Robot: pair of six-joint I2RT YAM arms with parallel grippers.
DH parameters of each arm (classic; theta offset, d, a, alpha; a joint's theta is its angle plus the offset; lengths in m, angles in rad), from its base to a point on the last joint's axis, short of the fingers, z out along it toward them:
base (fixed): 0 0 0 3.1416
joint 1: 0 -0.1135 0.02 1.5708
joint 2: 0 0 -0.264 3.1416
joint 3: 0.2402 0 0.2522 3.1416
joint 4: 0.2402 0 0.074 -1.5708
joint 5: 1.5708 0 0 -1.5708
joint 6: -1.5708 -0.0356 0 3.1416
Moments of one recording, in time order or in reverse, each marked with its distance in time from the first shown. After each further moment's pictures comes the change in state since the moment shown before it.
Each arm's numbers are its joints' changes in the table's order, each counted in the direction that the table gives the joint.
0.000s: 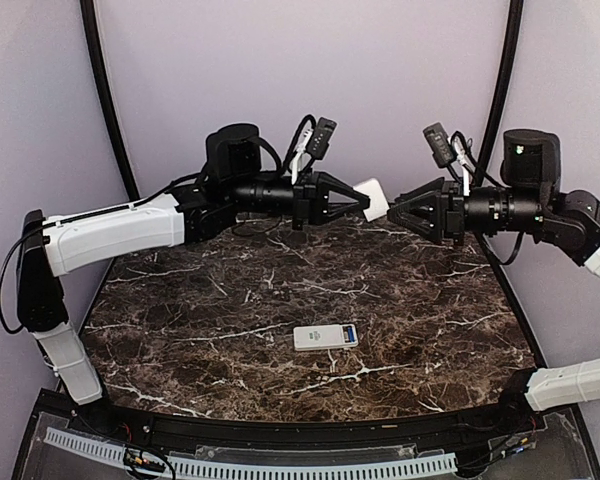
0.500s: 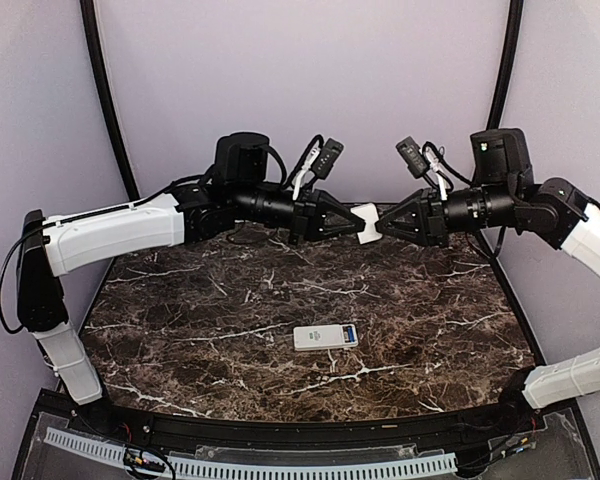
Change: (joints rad) left arm 0.000 -0.006 0.001 0.224 0.045 -0.123; right arm 0.052 0.118 0.052 0.138 -0.115 0.066
